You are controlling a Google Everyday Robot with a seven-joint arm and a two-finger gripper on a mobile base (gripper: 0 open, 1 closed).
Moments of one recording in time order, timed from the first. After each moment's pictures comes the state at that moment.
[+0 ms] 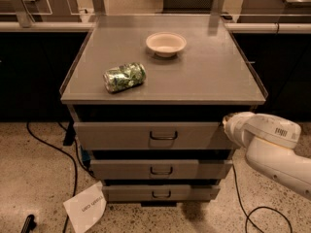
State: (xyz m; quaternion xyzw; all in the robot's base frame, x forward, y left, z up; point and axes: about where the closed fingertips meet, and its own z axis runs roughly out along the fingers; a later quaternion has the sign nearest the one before) arm 0.598 -0.257 0.708 -0.21 0.86 -0.12 0.44
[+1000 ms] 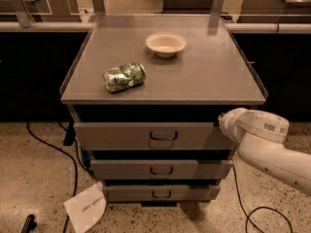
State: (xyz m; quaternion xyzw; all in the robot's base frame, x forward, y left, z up) arm 0.623 -0.247 0.705 -0.22 0.86 -0.13 0.45
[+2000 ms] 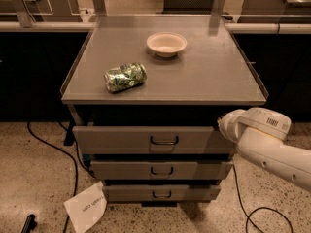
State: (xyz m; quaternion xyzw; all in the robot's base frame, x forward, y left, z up) arm 0.615 -0.248 0.689 -0.23 0.87 -0.12 0.41
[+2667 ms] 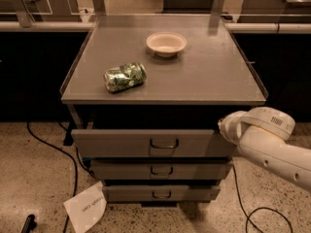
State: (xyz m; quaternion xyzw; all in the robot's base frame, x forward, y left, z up) arm 0.603 -0.248 0.688 -0.24 0.88 -0.11 0.40
